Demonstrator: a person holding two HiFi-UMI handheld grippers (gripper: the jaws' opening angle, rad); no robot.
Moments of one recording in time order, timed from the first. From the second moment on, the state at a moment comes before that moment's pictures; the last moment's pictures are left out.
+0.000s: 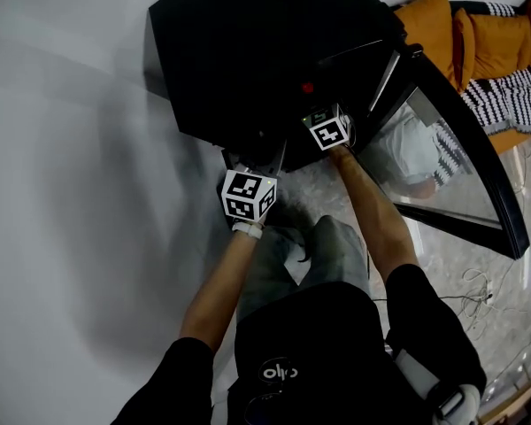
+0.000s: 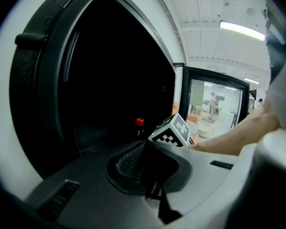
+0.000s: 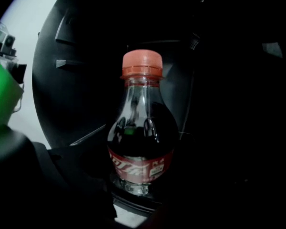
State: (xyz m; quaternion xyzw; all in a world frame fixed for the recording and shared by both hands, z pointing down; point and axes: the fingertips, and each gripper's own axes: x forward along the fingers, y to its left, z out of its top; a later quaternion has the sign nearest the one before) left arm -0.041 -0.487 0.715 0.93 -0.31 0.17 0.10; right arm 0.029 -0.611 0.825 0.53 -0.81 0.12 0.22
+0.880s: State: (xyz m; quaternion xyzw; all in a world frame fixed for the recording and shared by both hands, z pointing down) left arm -0.044 -0.467 0.698 0.92 -0.34 0.17 0.10; right arm 0.039 -0.603 0.811 0.54 -0.81 0.15 0.17
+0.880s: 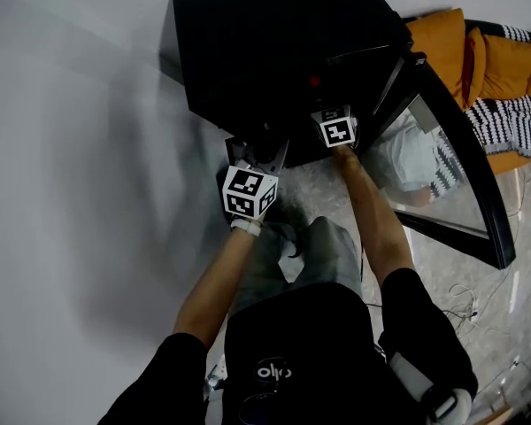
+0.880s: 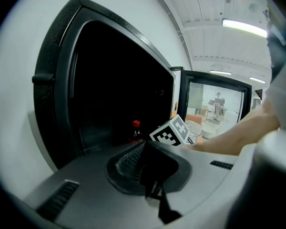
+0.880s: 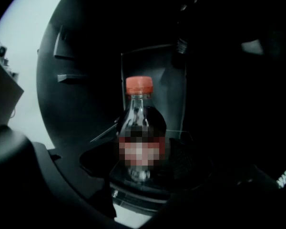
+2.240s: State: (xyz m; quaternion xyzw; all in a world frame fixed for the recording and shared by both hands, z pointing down) left arm -0.157 -0.213 0.541 0.91 -0.37 0.07 0.17; right arm -0.021 -0.234 0.561 0.51 -0.83 0.12 0.15
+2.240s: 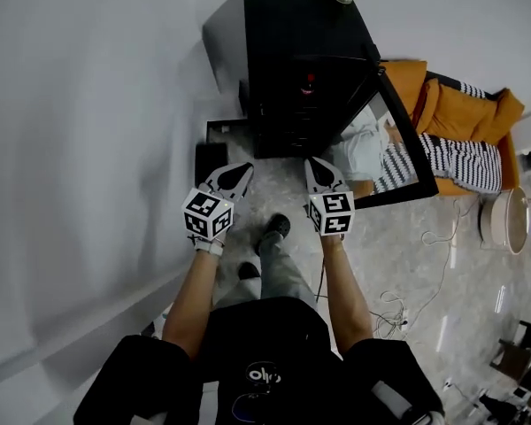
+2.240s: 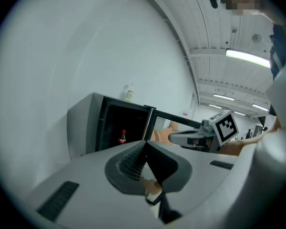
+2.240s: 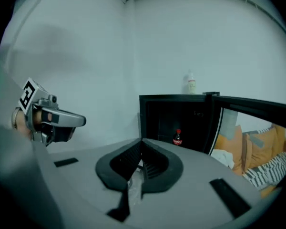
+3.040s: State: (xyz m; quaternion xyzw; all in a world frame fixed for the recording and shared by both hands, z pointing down) left arm -0.179 -0.058 0.463 0.92 -0.37 0.04 0.12; right arm -0.053 -0.053 0.485 0.48 -0.86 0.11 0.16
